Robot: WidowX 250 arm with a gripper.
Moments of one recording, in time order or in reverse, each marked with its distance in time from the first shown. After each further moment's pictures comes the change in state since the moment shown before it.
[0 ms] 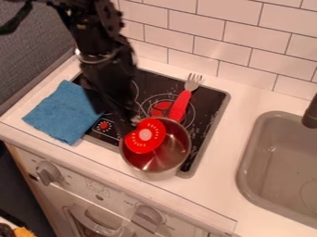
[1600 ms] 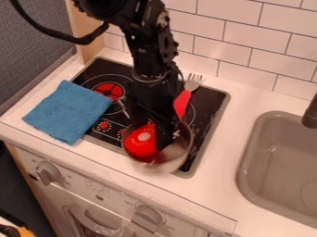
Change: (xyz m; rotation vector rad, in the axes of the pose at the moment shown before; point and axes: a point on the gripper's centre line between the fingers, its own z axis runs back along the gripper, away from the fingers) arm 0.032 -0.006 -0.061 -0.038 0.129 0.037
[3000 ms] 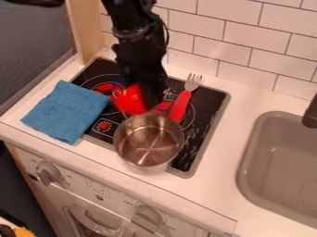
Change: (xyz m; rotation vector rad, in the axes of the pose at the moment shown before) arm 0.009 0.023 0.055 -0.054 -0.130 0.019
